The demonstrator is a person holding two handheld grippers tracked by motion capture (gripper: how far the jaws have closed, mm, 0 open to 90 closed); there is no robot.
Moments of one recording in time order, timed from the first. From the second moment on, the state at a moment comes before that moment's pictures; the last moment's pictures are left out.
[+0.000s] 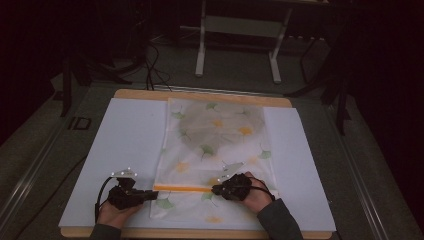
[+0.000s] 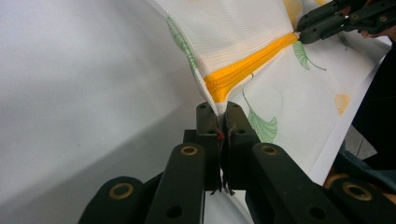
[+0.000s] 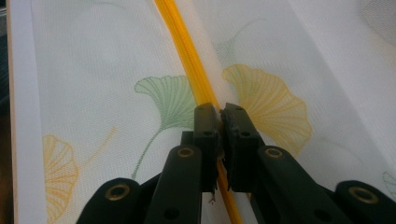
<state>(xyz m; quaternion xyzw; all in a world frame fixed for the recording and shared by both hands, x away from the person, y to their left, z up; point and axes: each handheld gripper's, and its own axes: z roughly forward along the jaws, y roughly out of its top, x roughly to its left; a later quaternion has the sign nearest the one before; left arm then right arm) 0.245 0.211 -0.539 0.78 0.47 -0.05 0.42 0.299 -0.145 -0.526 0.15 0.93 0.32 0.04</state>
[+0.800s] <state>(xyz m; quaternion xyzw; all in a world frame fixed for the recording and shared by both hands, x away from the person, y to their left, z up) 0.244 0.212 -0.539 0.77 0.47 -0.05 0.42 0.298 -0.167 -0.525 0.17 0.93 0.32 0.04</state>
